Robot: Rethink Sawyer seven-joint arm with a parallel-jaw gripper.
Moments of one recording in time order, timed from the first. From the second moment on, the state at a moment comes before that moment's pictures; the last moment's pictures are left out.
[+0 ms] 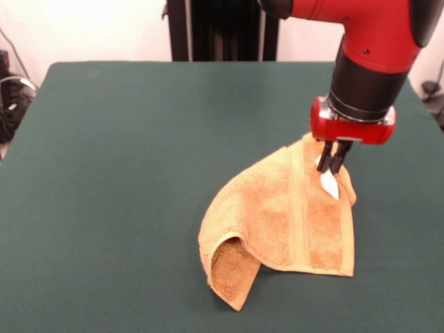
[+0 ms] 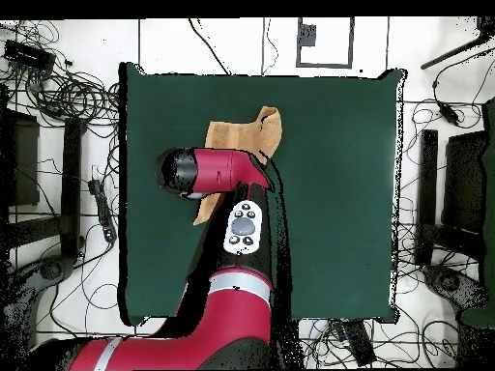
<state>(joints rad) 0.13 -0.32 -0.16 1.28 0.07 0.66 1.79</state>
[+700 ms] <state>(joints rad) 0.14 -0.33 -0.16 1.28 0.12 0.66 1.79</state>
